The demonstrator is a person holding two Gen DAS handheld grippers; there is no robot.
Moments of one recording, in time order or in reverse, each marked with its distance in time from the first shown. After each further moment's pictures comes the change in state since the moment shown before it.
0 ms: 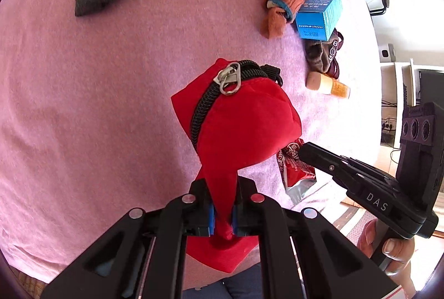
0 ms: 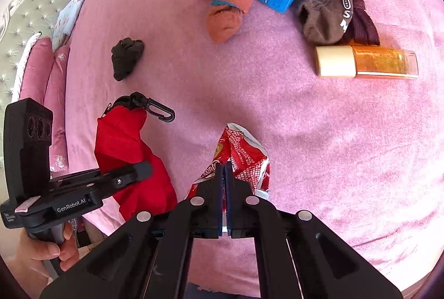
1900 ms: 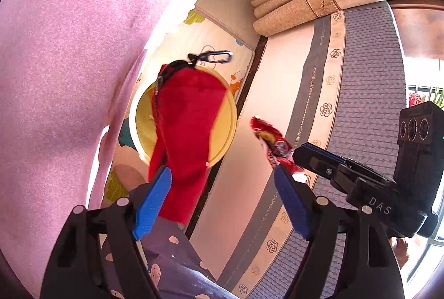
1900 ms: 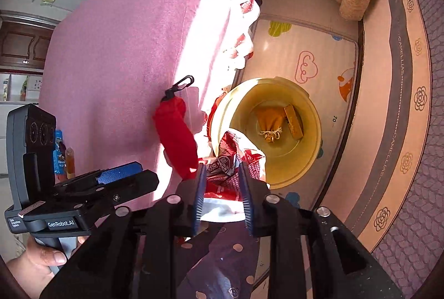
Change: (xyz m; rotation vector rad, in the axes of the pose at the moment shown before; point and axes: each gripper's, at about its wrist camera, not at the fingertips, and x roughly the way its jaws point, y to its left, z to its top) left arm 0.314 -0.532 -0.307 0.946 0.526 0.036; right arm -0.213 -0.443 -0.459 1.024 -0.439 -0.022
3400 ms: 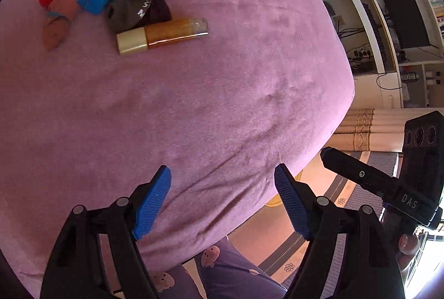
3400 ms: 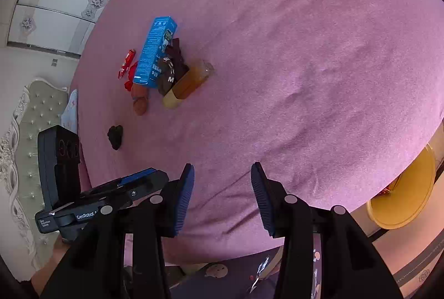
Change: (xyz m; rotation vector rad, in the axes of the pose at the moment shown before) left arm -0.246 0.304 -0.239 -0.583 -0.449 0.019; right arm 0.099 0.410 -0.092 -0.577 0.222 0.183
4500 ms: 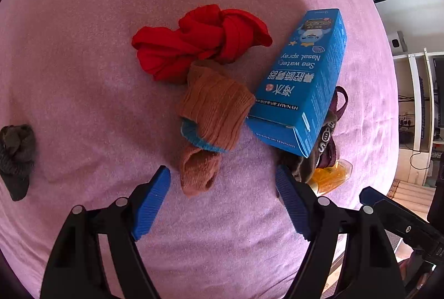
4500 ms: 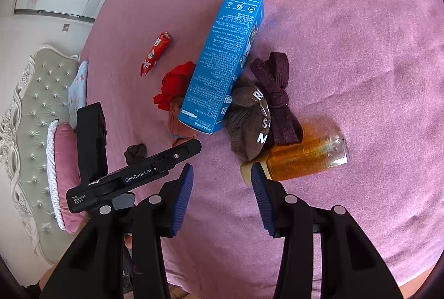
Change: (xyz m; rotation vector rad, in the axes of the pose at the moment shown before) left arm 0.000 0.174 0.149 -0.230 -0.059 0.127; right arm 0.142 0.126 0.136 -0.118 0.169 0.051
